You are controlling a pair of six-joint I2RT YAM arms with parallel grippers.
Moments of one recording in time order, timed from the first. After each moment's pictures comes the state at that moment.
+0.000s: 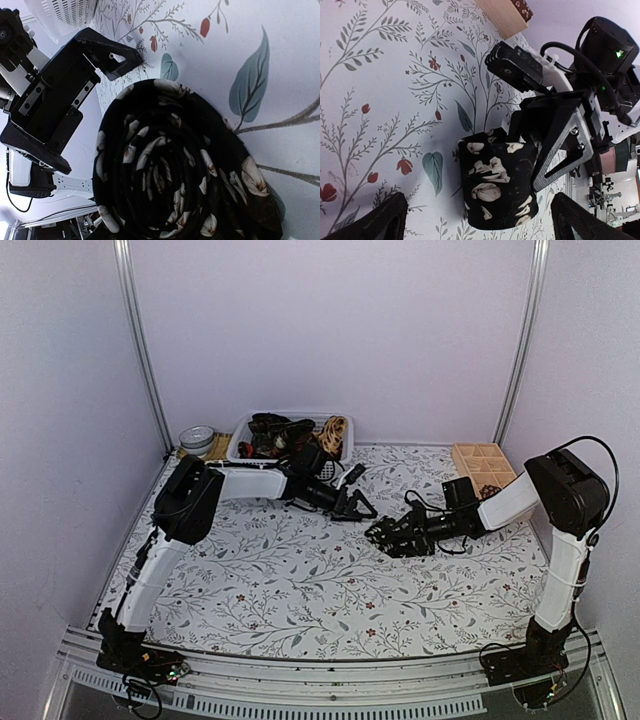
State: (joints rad) left arm -0.67 2.56 1.97 -0.15 0.89 -0.32; right arm 0.34 1.95 0.83 0.32 -0.88 0.95
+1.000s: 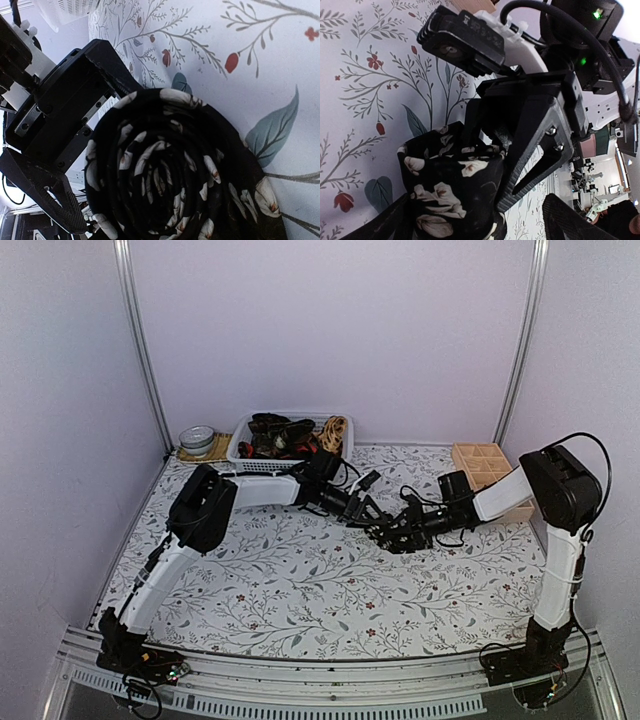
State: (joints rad) left arm -0.72 2.68 2.12 -0.18 1.04 -0.37; right arm 0.33 2.01 0.95 0.20 -0.92 0.80
